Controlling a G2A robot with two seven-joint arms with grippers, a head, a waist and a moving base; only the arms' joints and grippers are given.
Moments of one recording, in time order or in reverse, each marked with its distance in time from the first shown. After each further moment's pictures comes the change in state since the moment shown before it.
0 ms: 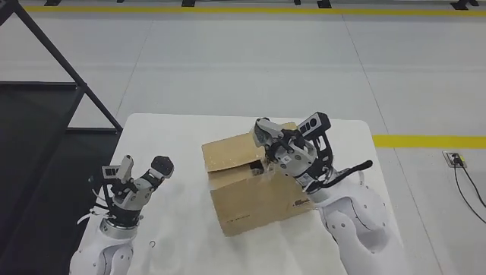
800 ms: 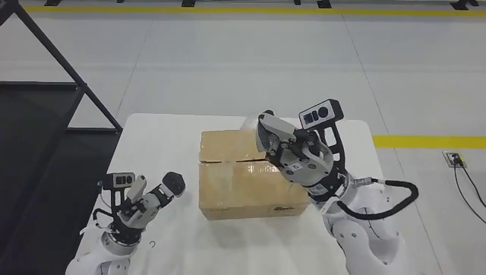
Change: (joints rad) left arm 0.067 0.014 -0.016 -0.056 -0.016 0.004 -0.199; right arm 0.027 -0.011 -0.008 -0.130 0.062 -0.079 0.073
